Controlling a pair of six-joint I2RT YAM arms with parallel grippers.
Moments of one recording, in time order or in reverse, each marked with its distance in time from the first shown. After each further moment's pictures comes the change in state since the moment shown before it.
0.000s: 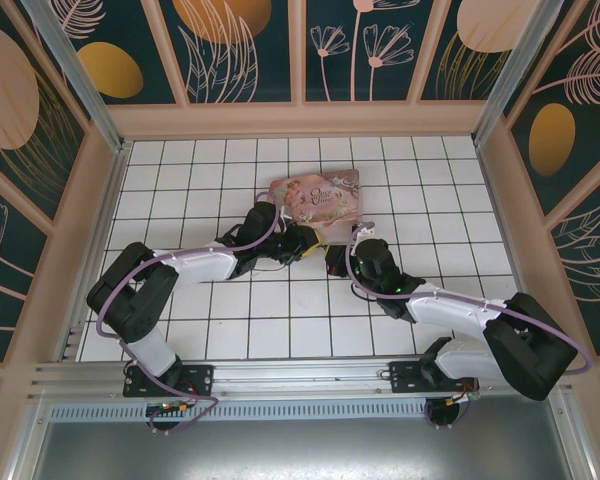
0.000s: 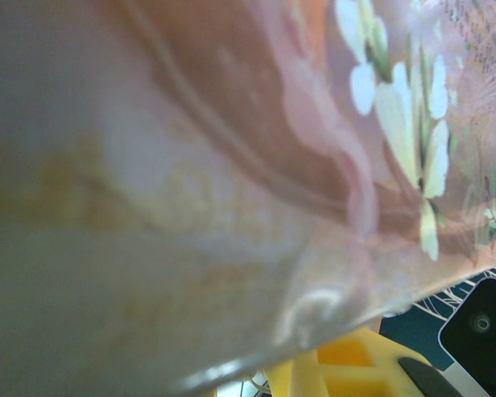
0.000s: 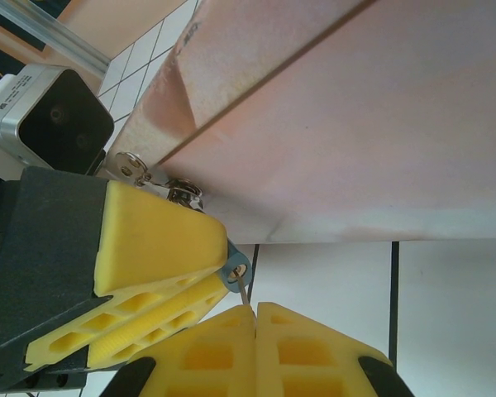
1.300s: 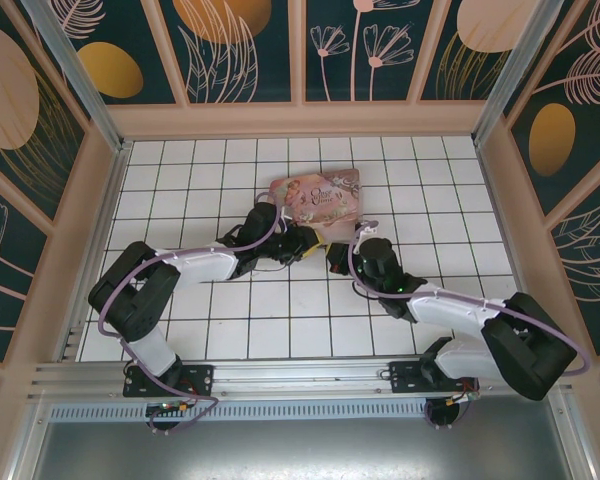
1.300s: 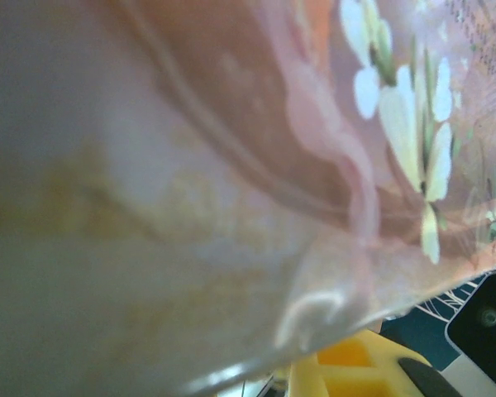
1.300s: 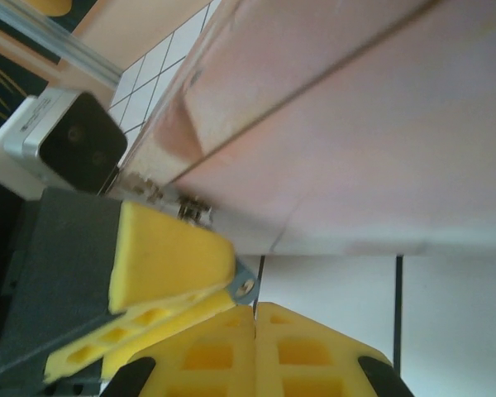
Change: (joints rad) left arm -0.001 0.010 -0.002 0.014 -0.003 -0.002; right arm -0.023 -0.001 -0.027 0.060 -0.038 0.006
